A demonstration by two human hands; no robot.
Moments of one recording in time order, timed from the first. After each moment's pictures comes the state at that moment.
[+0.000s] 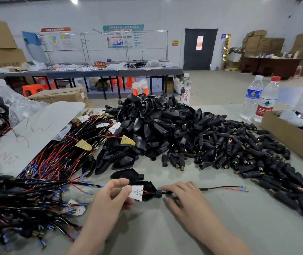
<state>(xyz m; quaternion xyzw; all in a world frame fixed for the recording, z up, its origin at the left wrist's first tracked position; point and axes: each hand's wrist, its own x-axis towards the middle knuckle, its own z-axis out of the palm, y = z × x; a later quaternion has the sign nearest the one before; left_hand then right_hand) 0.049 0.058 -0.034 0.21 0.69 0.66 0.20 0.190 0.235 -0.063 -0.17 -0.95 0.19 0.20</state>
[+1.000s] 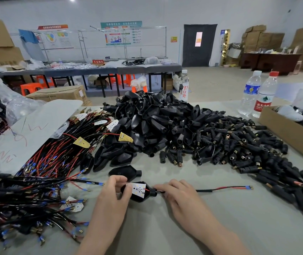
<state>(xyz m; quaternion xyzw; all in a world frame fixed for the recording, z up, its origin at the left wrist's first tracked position) 0.052 0.067 -0.050 0.27 0.81 0.51 0.03 0.195 0.225 -0.050 -0.12 -0.95 0.22 0.18</state>
